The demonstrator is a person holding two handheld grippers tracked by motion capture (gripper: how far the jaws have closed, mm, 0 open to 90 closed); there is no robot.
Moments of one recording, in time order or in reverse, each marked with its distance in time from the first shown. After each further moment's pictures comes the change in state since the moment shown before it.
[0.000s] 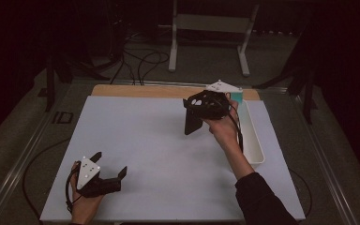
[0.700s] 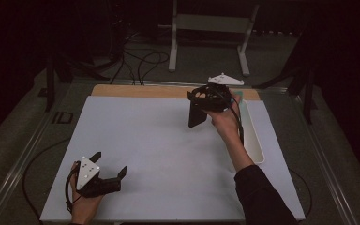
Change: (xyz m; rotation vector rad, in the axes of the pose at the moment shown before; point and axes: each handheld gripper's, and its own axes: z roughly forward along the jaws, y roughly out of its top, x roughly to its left) left arm 0.000 0.000 -0.001 -0.001 0.001 0.000; right arm -0.023 0.008 0.014 0.006 -0.066 0.008
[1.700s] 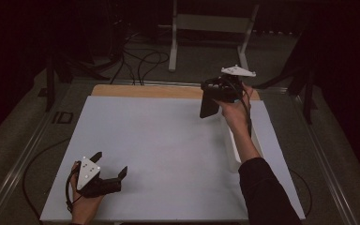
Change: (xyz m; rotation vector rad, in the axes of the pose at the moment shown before) left arm -0.001 0.000 0.000 -0.001 -0.005 0.004; right arm -0.039 0.013 -0.002 -0.006 -0.121 0.033
